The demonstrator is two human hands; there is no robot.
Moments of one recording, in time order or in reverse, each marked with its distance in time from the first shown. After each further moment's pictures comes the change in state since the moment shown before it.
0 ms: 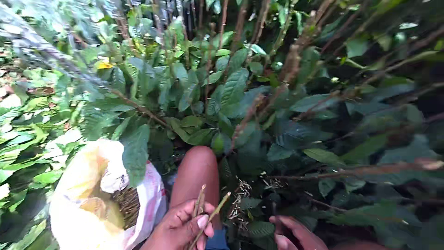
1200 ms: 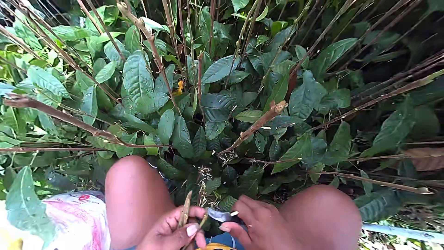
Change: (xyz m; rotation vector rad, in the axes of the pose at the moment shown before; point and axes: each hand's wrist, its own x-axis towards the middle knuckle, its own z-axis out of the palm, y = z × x) left_hand 0.071 -0.033 0.057 -0.037 -0.264 -0.392; right_hand -0.021 0.026 -0.010 -0.505 0.231 -0.077
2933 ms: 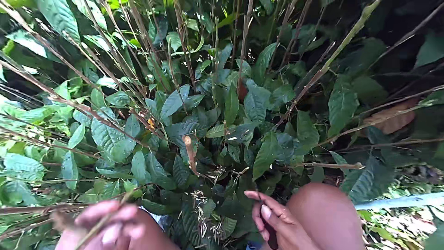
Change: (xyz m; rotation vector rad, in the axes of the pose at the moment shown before) left_hand 0.045 0.098 0.012 0.347 -0.100 0.561; right_hand -0.059 0.070 -0.014 1.266 0.283 0.285
